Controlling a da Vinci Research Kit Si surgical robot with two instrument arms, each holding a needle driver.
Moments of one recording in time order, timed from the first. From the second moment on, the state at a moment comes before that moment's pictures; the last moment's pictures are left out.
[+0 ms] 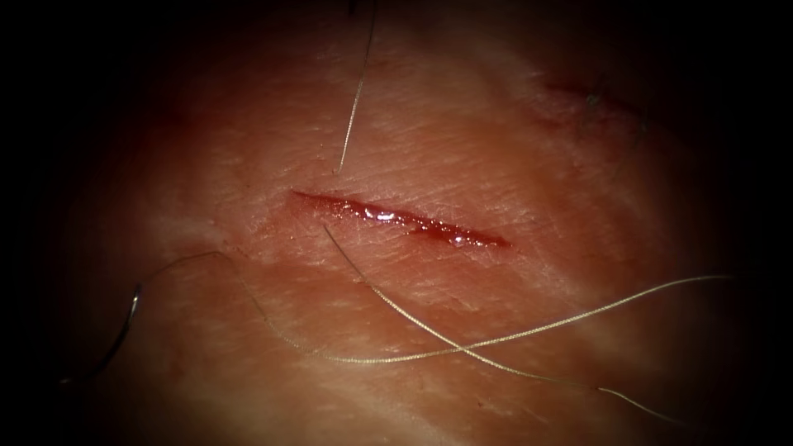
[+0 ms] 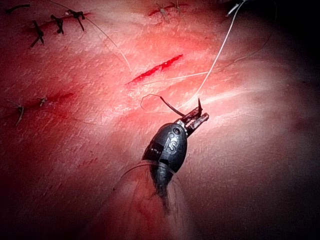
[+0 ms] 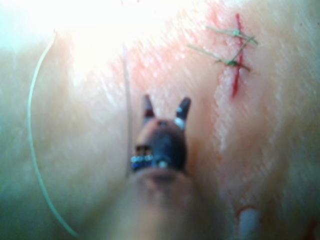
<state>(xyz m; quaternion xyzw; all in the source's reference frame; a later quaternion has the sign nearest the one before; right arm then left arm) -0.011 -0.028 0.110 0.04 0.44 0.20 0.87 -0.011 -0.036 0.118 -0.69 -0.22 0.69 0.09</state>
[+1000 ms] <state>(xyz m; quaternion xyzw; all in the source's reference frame) 0.022 -0.029 0.113 -0.02 0.55 -0.02 0.83 -0.013 -0.037 0.119 -0.69 -0.23 0.69 0.06</state>
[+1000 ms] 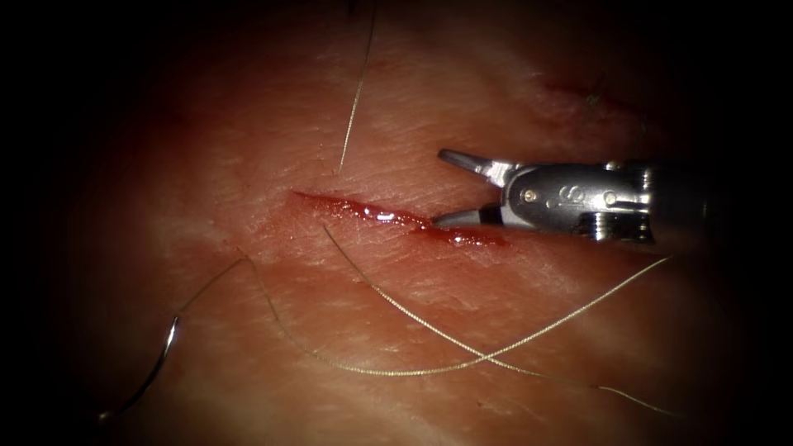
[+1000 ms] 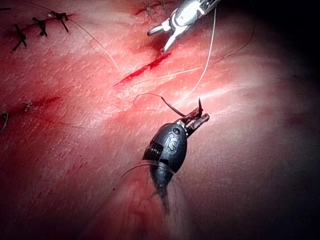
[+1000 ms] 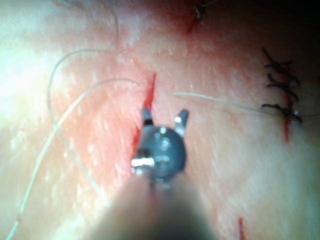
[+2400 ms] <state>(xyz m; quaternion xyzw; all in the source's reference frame) 0.022 -0.036 0.118 0.00 0.53 -0.04 0.84 -0.012 -0.037 0.119 -0.68 -0.22 0.69 0.07</state>
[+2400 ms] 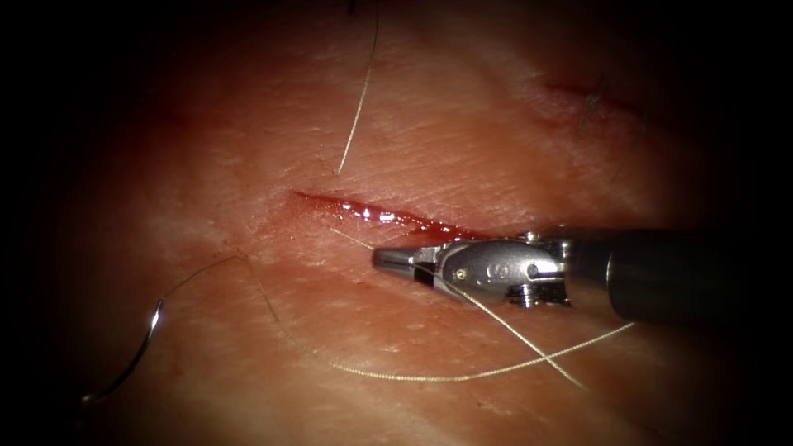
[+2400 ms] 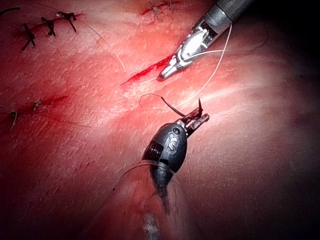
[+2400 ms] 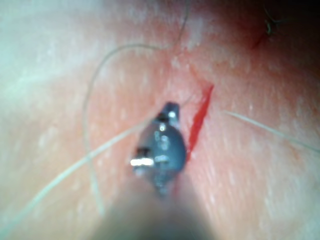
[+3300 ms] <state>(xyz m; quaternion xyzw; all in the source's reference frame) 0.005 -0.043 0.117 0.00 0.51 0.00 0.86 -0.012 -0.036 0.119 -0.68 -0.22 0.69 0.07</state>
